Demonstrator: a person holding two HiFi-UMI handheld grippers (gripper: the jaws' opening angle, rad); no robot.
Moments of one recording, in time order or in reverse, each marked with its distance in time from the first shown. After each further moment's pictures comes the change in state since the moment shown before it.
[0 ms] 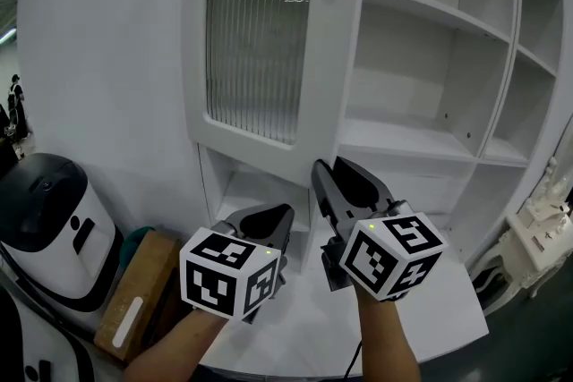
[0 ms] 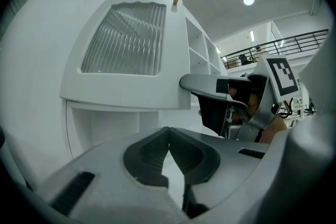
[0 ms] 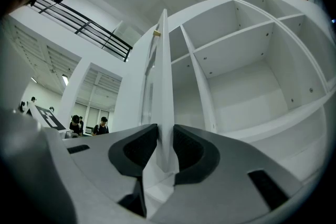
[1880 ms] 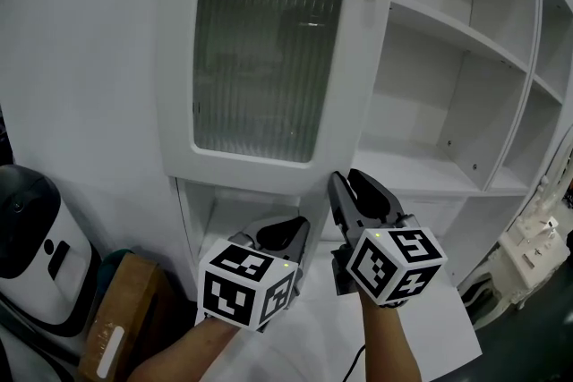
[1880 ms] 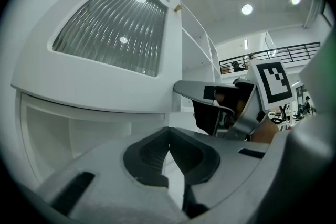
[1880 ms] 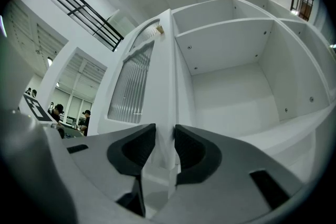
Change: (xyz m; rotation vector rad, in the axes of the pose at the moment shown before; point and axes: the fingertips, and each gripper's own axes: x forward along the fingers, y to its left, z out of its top) left arm 0.085 0.031 0.012 -0.024 -0.031 -0.121; right arm 0.062 -0.082 -0.013 -0.082 0.015 -0.172
